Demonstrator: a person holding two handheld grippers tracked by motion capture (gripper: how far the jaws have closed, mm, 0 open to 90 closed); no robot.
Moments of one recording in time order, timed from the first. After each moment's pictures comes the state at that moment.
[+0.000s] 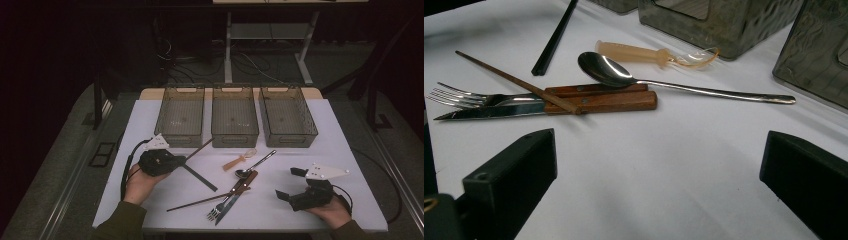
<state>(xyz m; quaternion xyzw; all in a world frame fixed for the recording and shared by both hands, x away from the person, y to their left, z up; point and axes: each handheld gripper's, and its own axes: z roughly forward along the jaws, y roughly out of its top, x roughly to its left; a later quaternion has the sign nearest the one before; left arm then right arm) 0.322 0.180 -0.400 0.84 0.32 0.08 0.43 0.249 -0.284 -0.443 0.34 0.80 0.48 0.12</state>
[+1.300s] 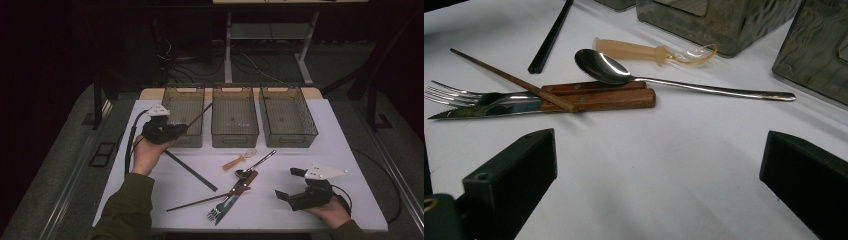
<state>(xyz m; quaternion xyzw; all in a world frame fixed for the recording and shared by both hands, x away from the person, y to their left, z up) 0.388 0.172 -0.359 0.80 0.36 0.12 0.46 0.250 -0.283 -0.444 0.34 0.80 0.48 0.12</state>
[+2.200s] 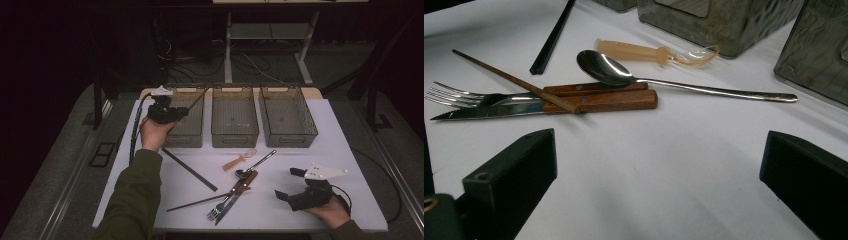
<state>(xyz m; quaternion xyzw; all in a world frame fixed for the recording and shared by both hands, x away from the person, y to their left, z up) 0.447 0.165 -0.356 0.79 0.40 0.14 0.45 0.250 -0.282 -0.444 0.34 0.80 0.48 0.12</state>
